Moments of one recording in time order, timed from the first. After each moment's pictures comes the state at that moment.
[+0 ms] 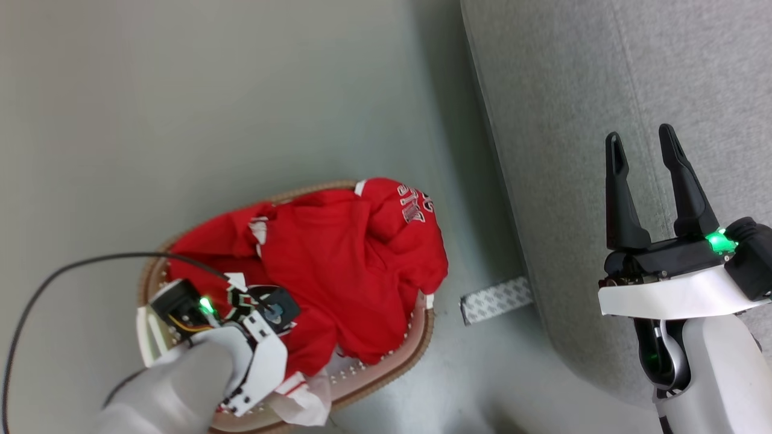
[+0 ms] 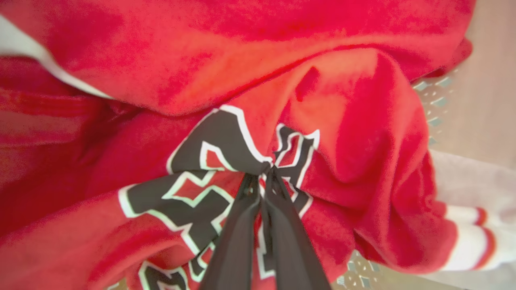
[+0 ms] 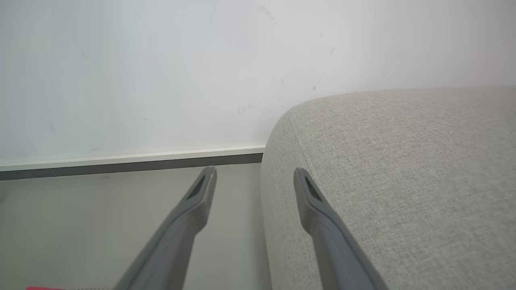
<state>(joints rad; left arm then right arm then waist) -0.88 0.24 -1.21 1.22 -0.29 -0.13 -0.09 -0.45 -0.05 0.12 0.13 0.34 0.13 -0.26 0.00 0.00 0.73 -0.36</state>
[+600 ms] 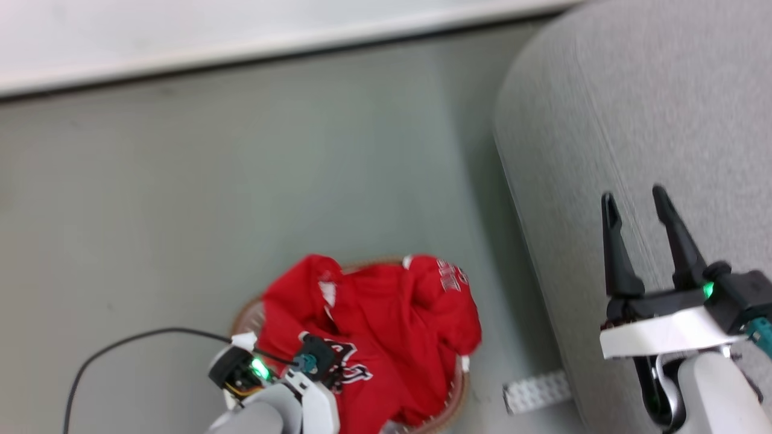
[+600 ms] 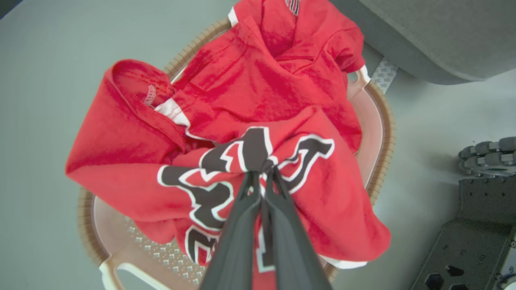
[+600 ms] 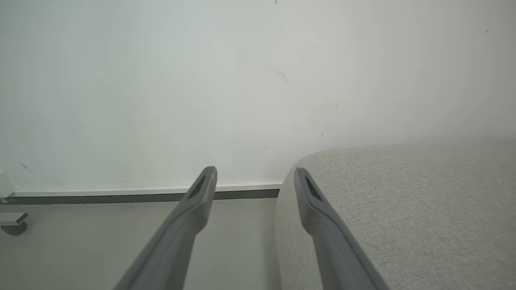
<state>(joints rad) -0.72 0.11 -1.12 1.21 -0.44 -0.12 -0.25 -0.36 -0.05 0.08 0.21 0.25 0.13 -0.26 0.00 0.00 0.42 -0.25</state>
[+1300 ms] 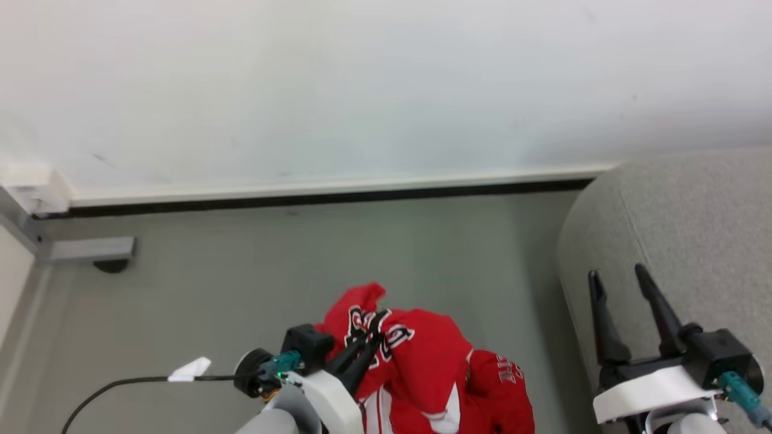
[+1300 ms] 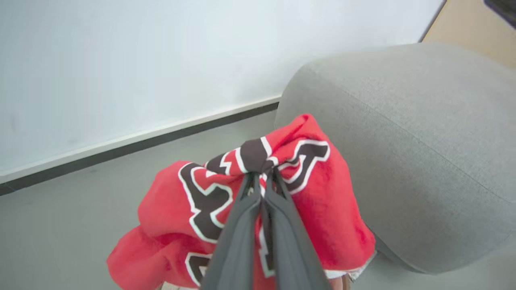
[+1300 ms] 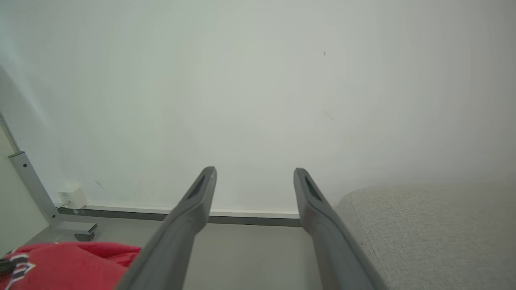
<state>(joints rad) -0.50 0.19 -0.83 0.67 -0.54 -0.08 -0.26 -0.22 -0.05 0.08 0.29 0.23 0.13 -0.26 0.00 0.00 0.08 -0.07</state>
